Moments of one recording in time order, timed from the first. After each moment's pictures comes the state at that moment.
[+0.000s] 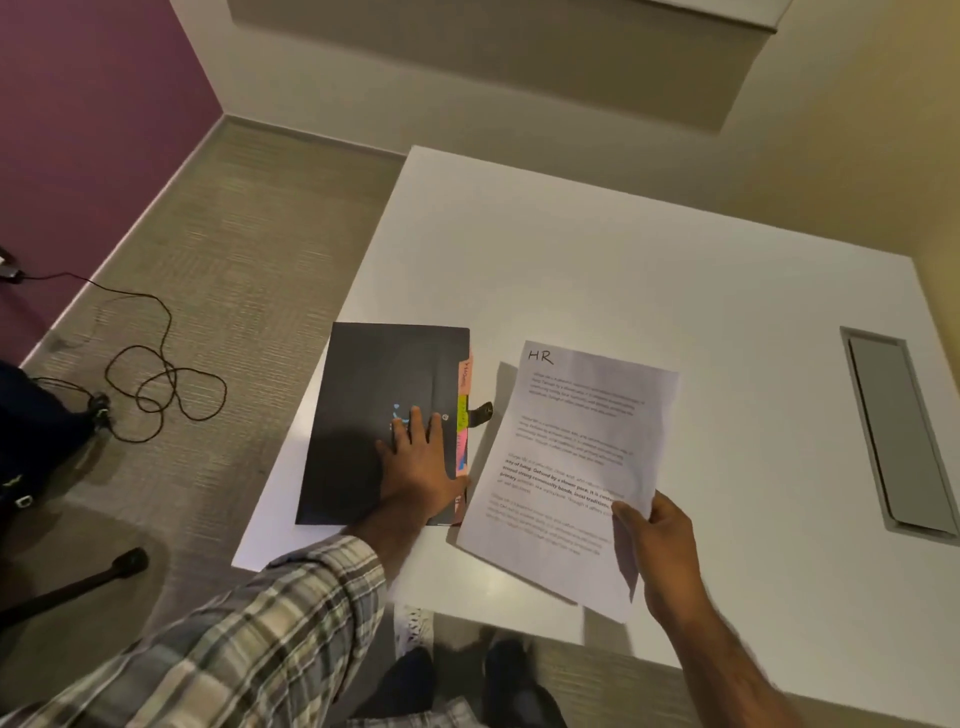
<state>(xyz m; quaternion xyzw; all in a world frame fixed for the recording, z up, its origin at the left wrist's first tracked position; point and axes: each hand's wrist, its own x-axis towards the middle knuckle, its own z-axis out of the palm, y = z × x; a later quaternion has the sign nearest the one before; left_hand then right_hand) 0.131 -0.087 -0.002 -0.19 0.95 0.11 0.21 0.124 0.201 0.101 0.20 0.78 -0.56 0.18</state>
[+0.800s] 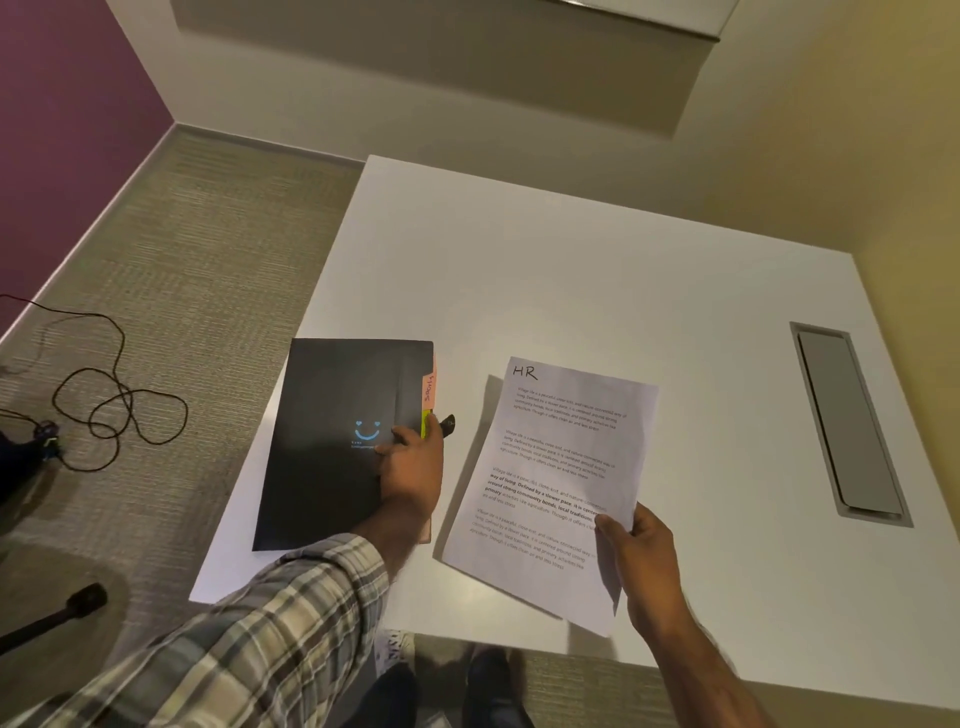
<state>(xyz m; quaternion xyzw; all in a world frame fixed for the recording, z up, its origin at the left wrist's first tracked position) 0.095 -0.054 -0.001 -0.15 0.97 -0.03 0.21 0.125 0.219 0.099 0.25 0.77 -0.57 0.18</state>
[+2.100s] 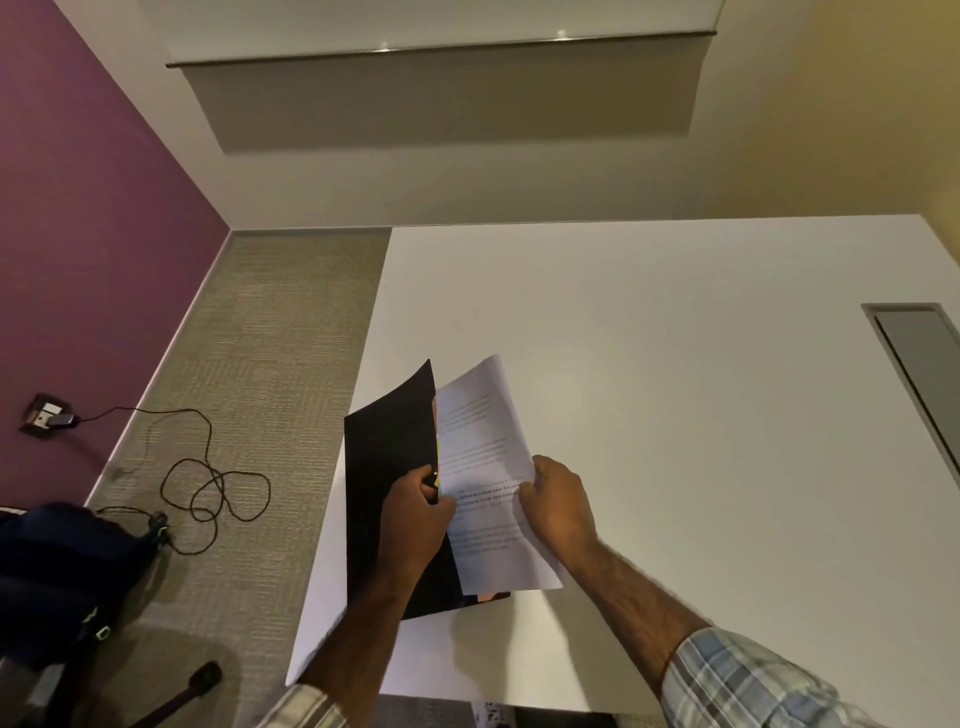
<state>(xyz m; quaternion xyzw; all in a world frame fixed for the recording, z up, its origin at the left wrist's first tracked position) 0.112 -0.125 0.079 -0.31 0.85 0.43 0.07 0.054 0.054 0.091 0.01 0.88 -0.42 0.22</state>
